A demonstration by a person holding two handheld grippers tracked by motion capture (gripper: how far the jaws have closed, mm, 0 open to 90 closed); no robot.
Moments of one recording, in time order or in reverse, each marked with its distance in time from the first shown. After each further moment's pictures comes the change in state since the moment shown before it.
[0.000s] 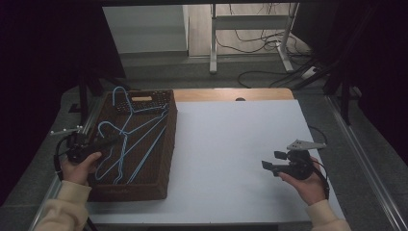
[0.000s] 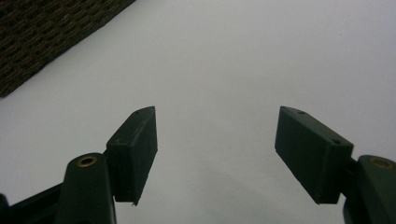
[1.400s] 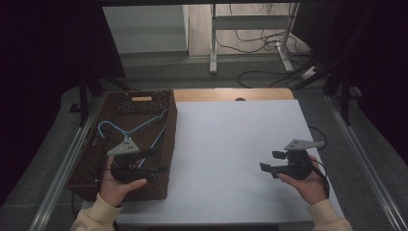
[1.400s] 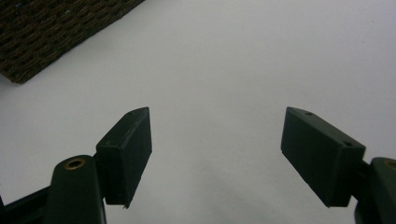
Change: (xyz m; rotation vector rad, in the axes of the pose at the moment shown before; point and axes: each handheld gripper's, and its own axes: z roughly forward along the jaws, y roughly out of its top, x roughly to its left) left arm -0.125 -0.044 0.058 0.171 -0.049 0.459; right arm 0.005 0.005 0.000 0.021 0.047 -0.052
